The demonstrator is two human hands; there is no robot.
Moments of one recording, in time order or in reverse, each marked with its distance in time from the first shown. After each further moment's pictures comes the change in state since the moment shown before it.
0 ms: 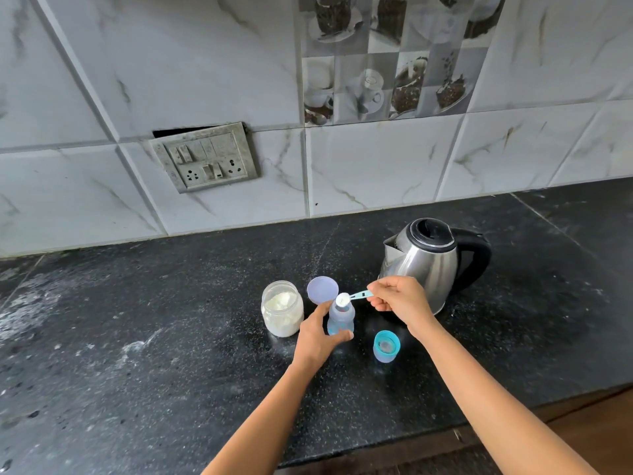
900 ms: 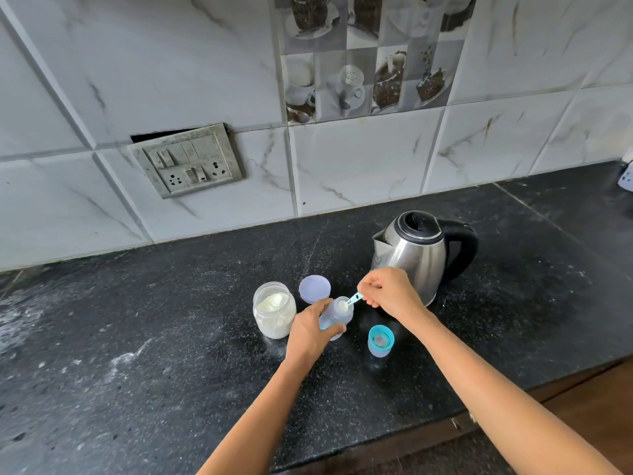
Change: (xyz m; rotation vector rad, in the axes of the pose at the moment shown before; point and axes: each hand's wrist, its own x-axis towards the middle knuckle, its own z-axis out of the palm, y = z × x) left_hand 0.007 0.006 -0.005 0.099 -0.032 0.056; right_hand -0.005 -0.013 -0.001 -0.453 -0.027 -0.205
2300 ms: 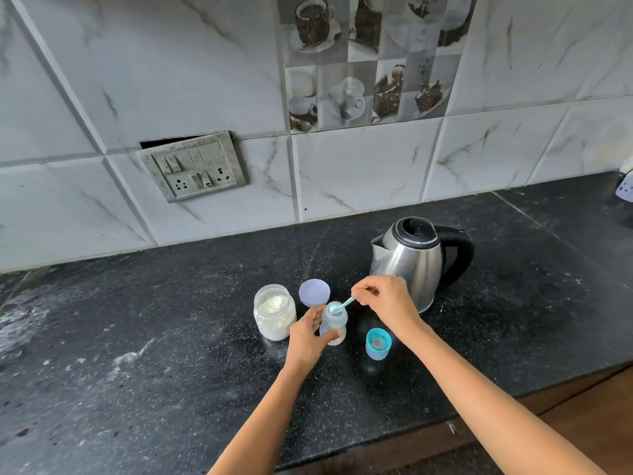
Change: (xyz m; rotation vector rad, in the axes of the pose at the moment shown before) left_hand -0.009 -0.011 0.007 -0.197 0.036 -0.054; right_hand -0.020 -0.006 0.002 0.039 0.095 -0.125
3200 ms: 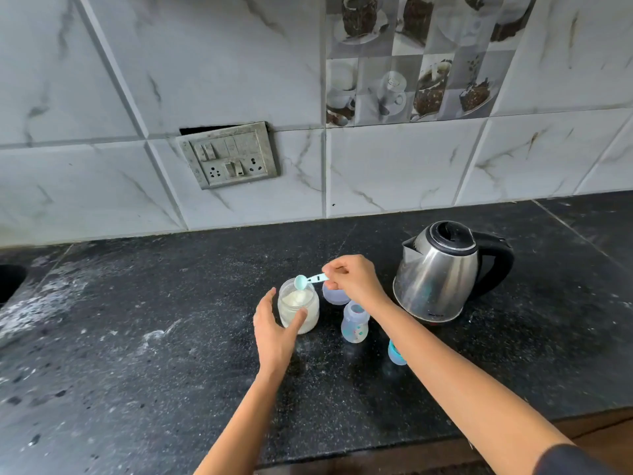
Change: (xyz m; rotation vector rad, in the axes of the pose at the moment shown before) left_hand -0.020 -0.018 -0.071 0.040 0.535 -0.012; right_hand 0.052 -0.059 0.065 0.341 -0.154 0.096
